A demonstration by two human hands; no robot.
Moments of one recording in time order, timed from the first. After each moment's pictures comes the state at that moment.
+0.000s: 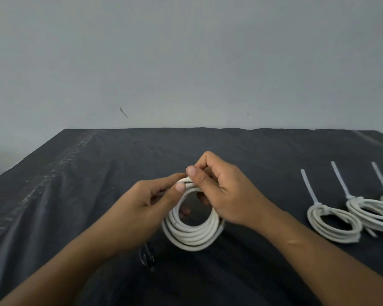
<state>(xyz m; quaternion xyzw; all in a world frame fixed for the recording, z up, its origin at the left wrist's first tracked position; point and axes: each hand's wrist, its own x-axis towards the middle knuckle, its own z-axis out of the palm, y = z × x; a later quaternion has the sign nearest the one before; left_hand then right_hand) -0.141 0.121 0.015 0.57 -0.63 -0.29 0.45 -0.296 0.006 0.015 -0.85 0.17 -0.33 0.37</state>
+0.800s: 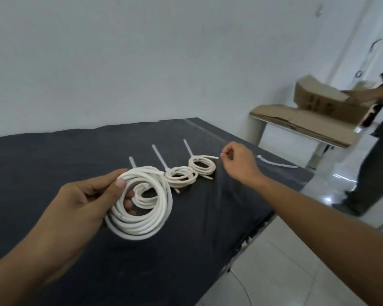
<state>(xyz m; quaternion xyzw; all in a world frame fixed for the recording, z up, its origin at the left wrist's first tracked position) -0.313 0.048 -0.002 0.39 -0.56 -0.50 0.54 -0.651 -0.079 0.000 -0.64 0.67 -0.37 0.01</state>
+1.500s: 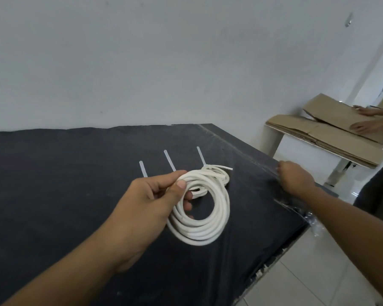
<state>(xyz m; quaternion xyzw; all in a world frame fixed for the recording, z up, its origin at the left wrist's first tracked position) -0.383 0.041 0.019 0.38 -0.54 -0.55 0.52 -0.788 -0.123 -0.014 -0.62 0.76 -0.09 -0.16</state>
